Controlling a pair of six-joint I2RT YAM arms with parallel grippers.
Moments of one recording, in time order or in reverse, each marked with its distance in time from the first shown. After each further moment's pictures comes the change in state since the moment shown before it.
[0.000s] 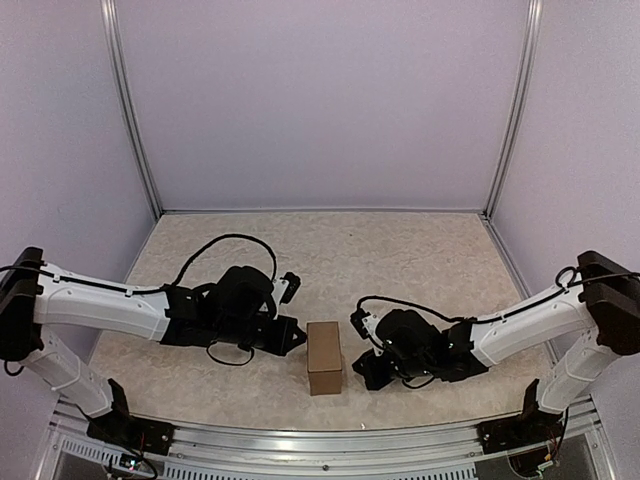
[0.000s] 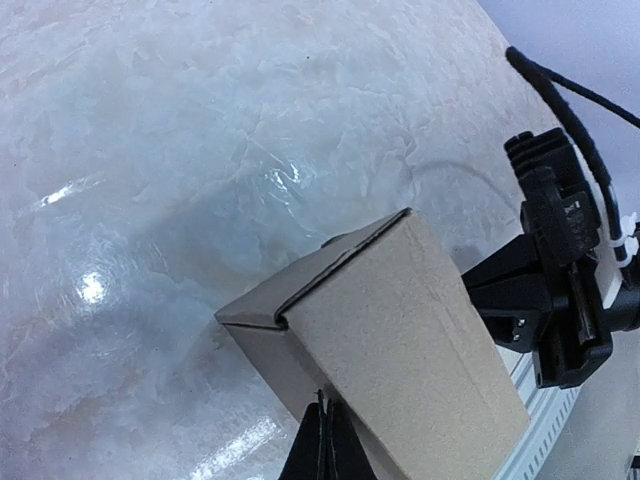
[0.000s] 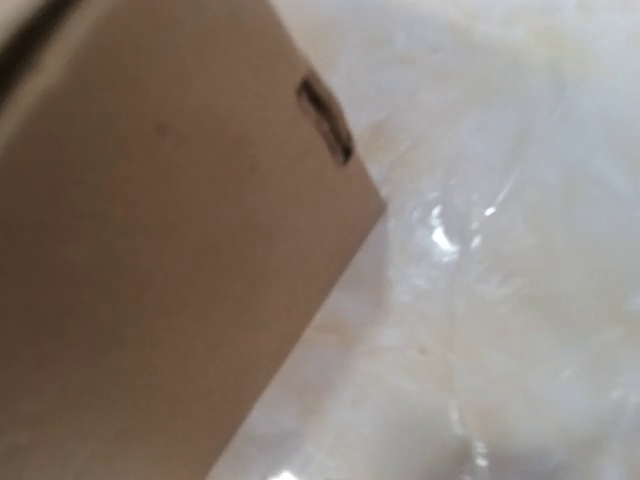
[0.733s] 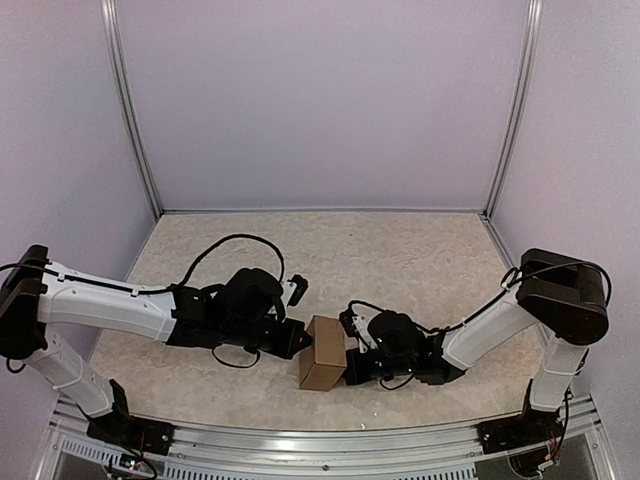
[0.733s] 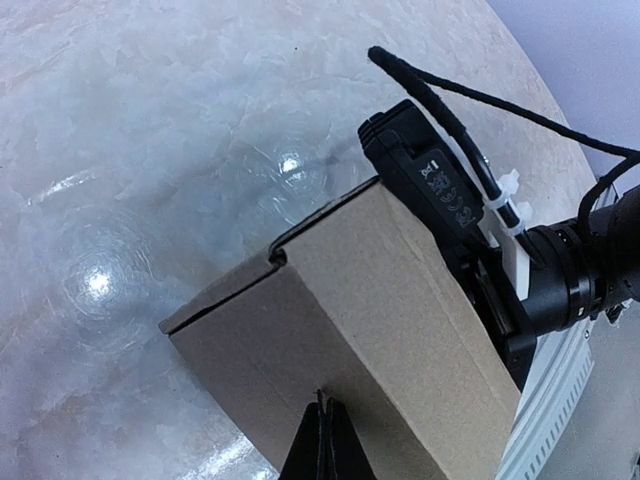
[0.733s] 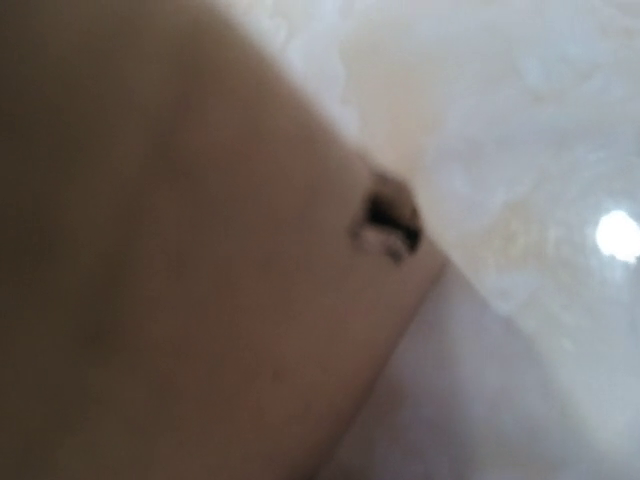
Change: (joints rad) left arm -0.042 0.040 0.053 -0.027 -0.002 -0.003; right arm -0.053 0.273 -0.003 0.436 -0.214 0.187
